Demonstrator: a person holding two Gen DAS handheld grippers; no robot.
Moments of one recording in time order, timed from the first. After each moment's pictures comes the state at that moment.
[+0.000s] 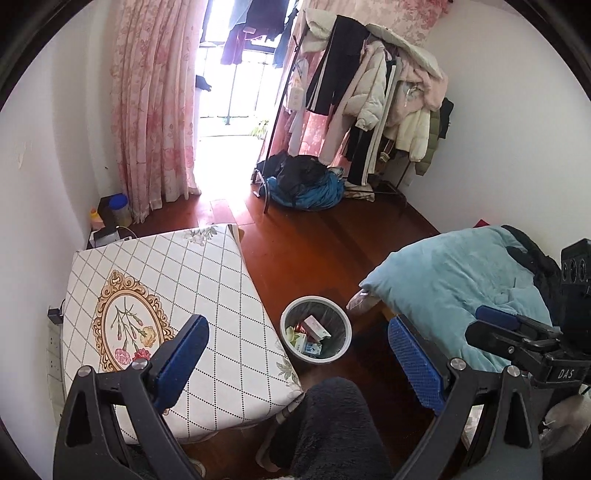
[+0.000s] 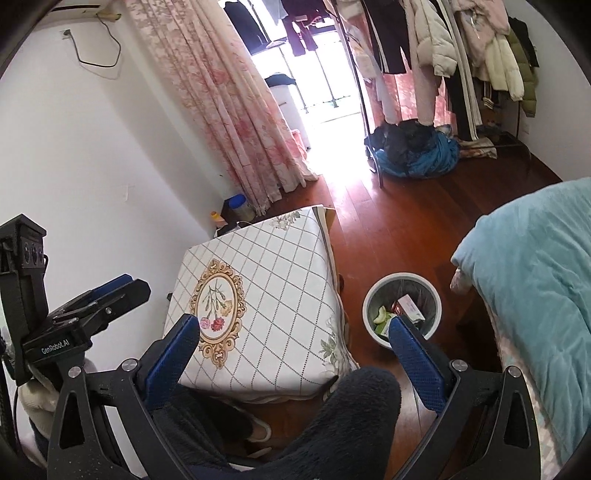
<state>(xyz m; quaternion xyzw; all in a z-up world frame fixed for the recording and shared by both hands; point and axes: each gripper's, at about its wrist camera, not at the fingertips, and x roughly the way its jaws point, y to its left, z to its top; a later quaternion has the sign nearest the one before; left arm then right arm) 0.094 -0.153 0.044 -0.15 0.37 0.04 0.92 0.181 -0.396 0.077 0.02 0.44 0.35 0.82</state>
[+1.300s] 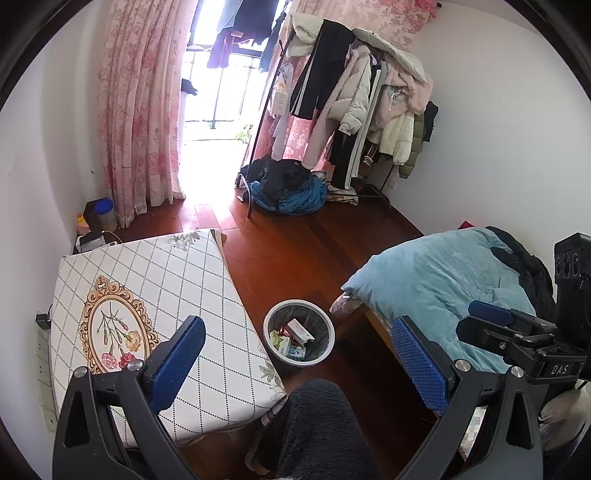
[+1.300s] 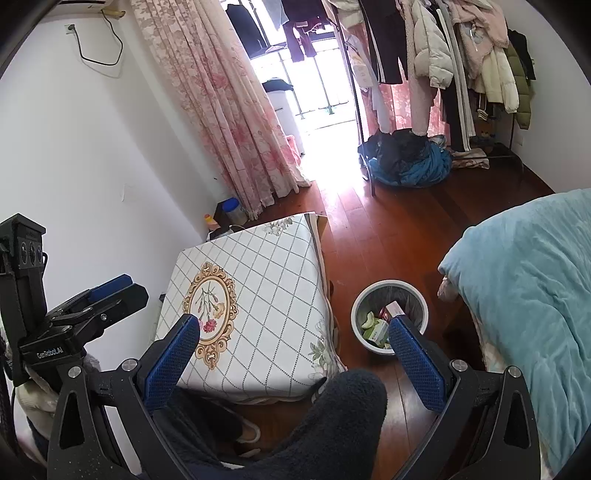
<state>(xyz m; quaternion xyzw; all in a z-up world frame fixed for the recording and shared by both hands) 0.091 -0.162 0.052 -0.16 0.36 0.01 0.92 0.171 -0.406 0.096 0.01 0.43 0.34 0.84</state>
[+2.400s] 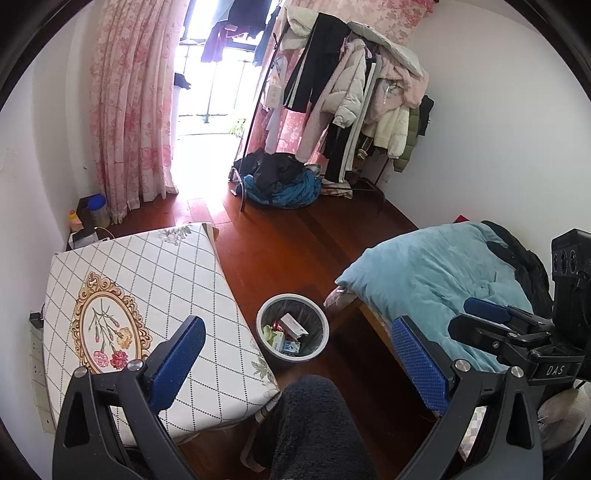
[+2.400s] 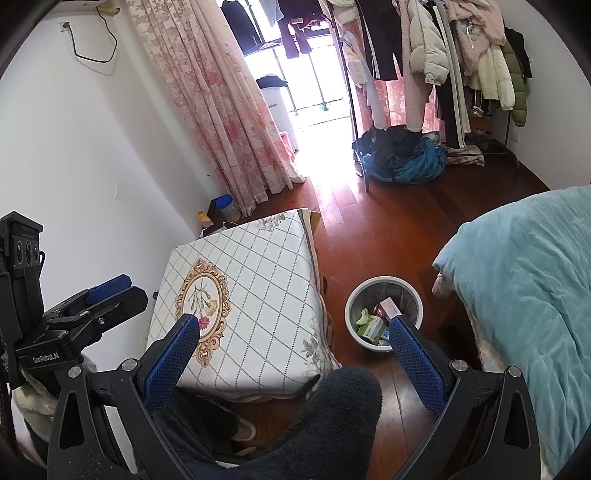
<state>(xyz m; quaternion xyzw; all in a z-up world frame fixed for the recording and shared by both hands) 0.095 -0.164 0.043 -0.16 0.37 -0.01 0.92 0.170 -0.408 0.090 0.01 0.44 0.32 0.84</state>
